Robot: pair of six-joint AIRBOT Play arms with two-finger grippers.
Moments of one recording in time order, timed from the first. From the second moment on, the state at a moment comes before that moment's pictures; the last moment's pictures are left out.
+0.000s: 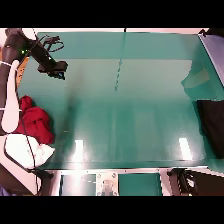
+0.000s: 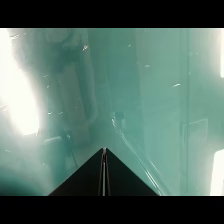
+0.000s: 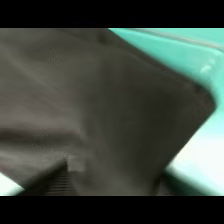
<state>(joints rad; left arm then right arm) -0.05 -1.85 2.06 1.31 -1.66 -1.50 -1.48 -1.34 0.96 -1.21 1.16 1.41</state>
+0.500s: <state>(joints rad) -0.05 -1.77 2.06 1.30 -1.63 -1.47 -1.31 -1.30 1.31 -1.36 1.52 1.73</state>
